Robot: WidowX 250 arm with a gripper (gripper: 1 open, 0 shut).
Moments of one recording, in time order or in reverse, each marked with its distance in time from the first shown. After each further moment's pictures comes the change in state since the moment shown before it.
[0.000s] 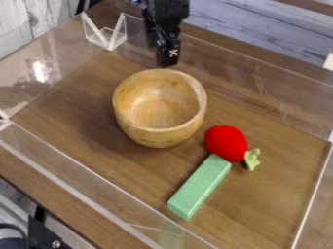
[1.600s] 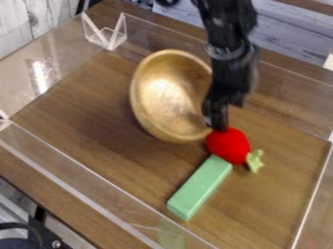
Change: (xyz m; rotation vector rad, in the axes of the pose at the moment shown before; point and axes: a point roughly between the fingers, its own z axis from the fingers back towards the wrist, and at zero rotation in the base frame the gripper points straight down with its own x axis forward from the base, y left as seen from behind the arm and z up) arm 0.042 -0.113 -0.025 -0.074 -0.135 -0.839
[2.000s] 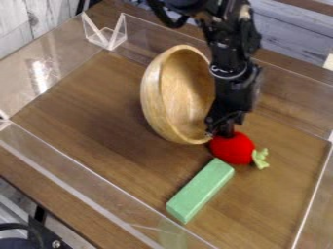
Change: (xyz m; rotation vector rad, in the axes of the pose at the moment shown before) arm 0.009 -0.012 -0.015 -0.029 0.000 0.008
